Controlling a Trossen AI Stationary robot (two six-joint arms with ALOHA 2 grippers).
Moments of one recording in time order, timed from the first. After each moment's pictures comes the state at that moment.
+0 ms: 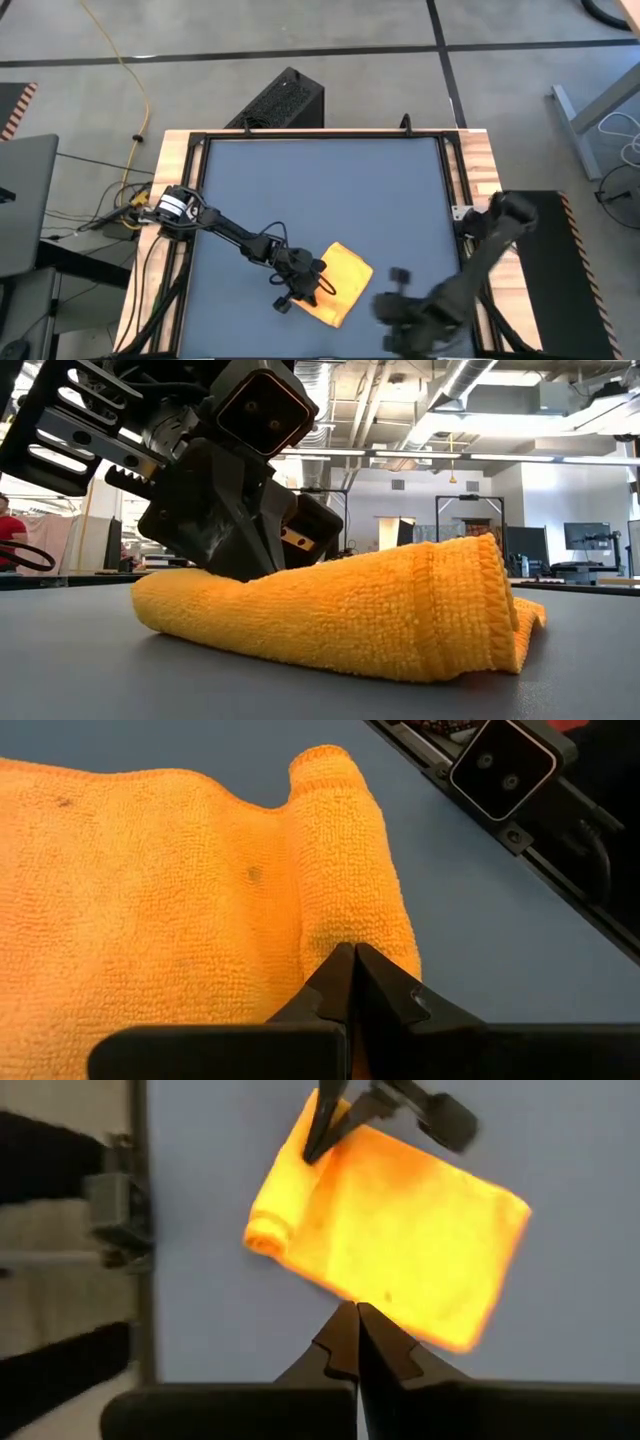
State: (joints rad) left arm -0.29 1.97 0.94 0.41 0.43 0.06; right arm 0.87 1.75 1.59 -1.05 0.55 0.93
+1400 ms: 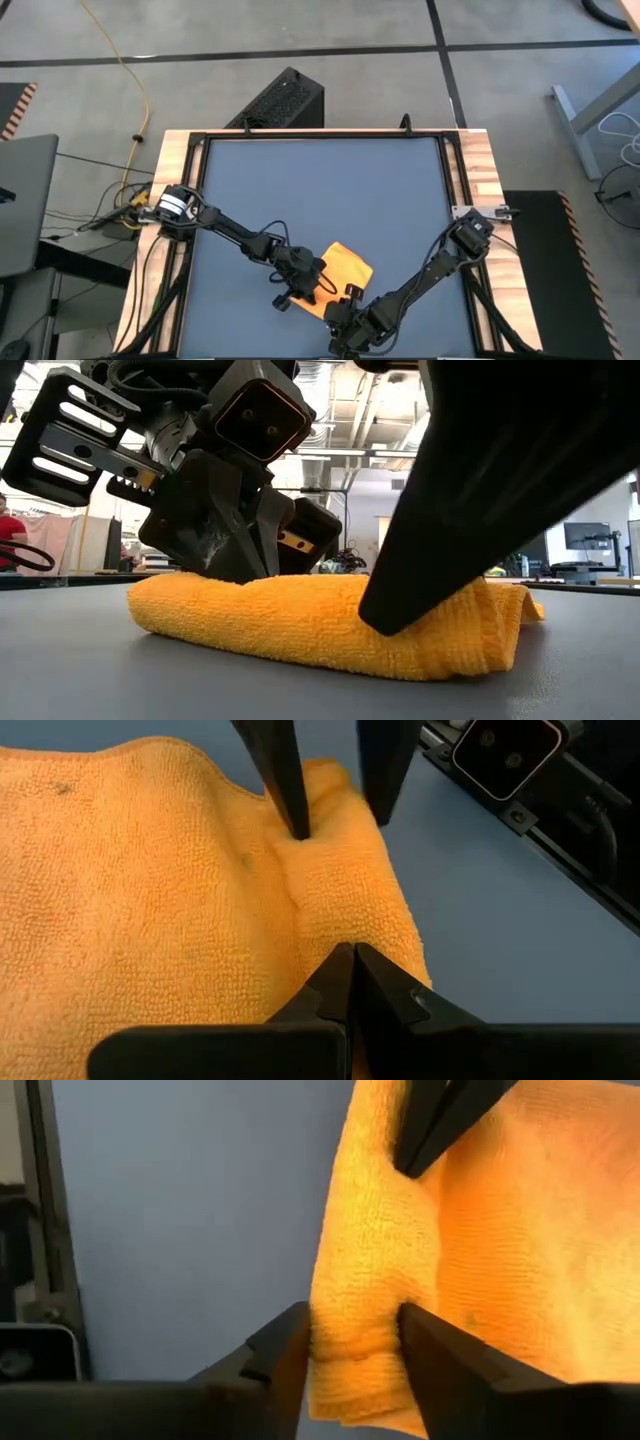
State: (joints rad) left arm -0.29 1.97 0.94 0.37 0.44 0.10; right arm 0.68 2.18 1.60 -0.49 0.44 0.92
